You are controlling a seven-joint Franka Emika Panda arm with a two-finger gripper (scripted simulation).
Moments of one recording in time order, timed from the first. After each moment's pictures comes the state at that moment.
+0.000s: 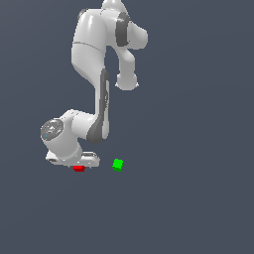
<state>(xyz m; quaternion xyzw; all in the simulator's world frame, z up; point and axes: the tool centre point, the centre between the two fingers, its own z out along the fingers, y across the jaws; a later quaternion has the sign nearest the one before) 0.068 -0.222 0.020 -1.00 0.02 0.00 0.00</state>
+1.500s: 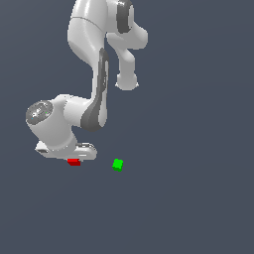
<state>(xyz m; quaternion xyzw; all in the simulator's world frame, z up) 0.068 -0.222 0.091 -1.00 0.02 0.00 0.00</state>
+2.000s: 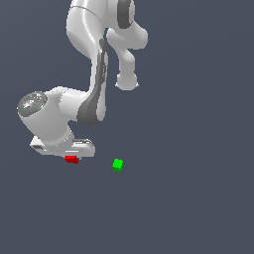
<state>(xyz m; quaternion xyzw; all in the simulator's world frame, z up) 0.069 -0.222 0.119 -1.00 0.02 0.00 0.00</state>
